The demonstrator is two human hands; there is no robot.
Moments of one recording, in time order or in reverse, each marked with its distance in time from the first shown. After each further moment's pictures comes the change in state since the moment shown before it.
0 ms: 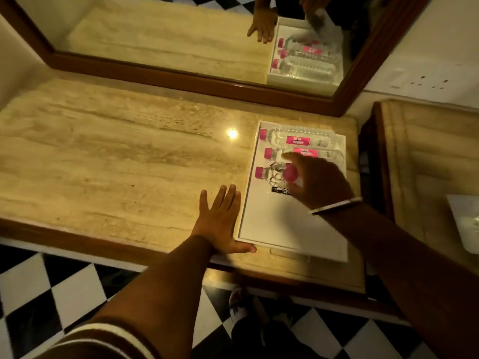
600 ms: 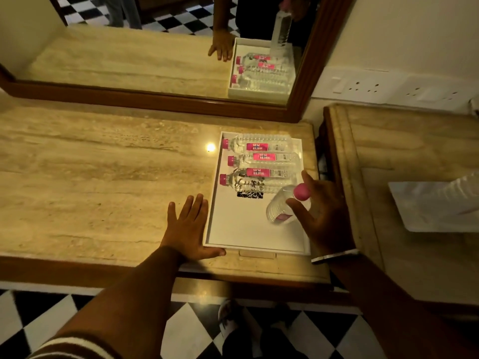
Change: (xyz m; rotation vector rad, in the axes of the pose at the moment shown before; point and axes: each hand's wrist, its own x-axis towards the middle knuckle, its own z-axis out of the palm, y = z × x) left_hand -0.007 0.006 -0.008 -0.007 -0.015 -0.019; right_hand -0.106 0.046 -0.008 0.138 0.410 0.188
